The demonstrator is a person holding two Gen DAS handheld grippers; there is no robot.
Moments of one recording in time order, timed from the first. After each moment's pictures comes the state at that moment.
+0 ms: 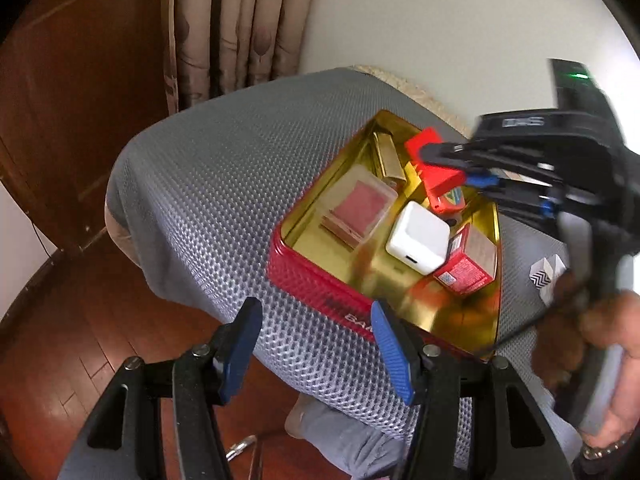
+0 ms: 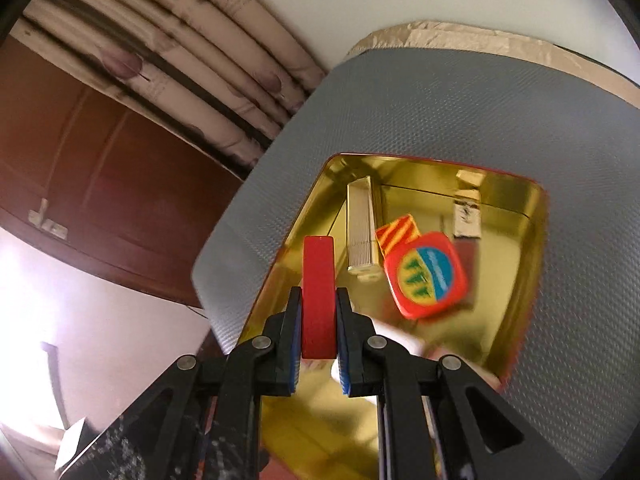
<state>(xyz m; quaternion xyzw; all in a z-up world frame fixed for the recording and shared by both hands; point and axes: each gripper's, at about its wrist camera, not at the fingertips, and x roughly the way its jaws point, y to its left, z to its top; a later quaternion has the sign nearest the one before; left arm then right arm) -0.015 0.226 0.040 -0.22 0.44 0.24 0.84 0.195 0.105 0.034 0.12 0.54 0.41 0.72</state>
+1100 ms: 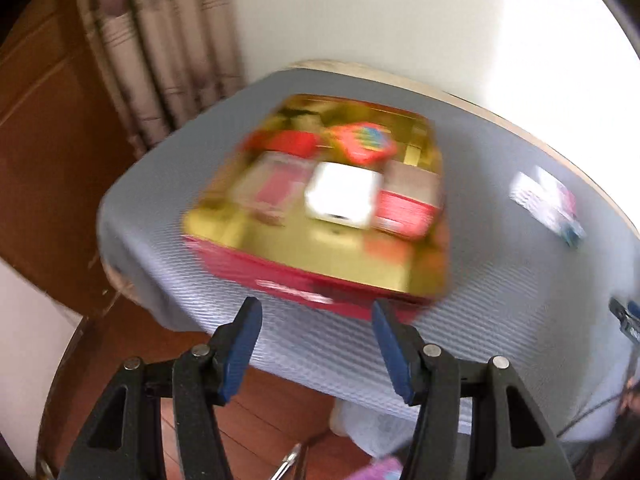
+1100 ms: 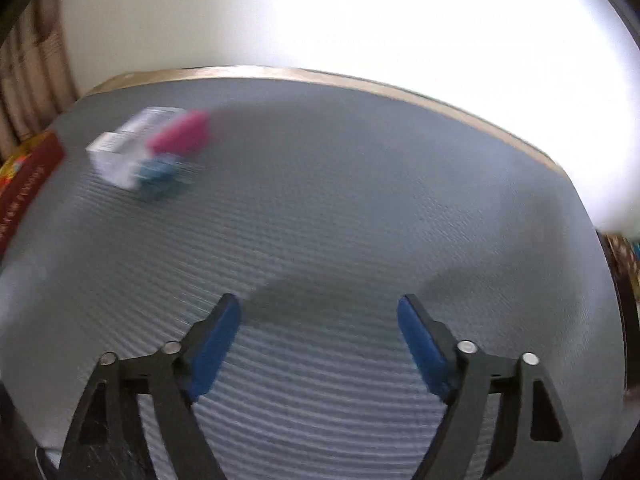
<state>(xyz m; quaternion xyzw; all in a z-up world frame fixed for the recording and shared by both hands) 0.007 0.132 0.035 -0.07 0.48 0.18 0.86 0.119 -0.301 -0.061 -0.01 0.46 0.05 0.89</state>
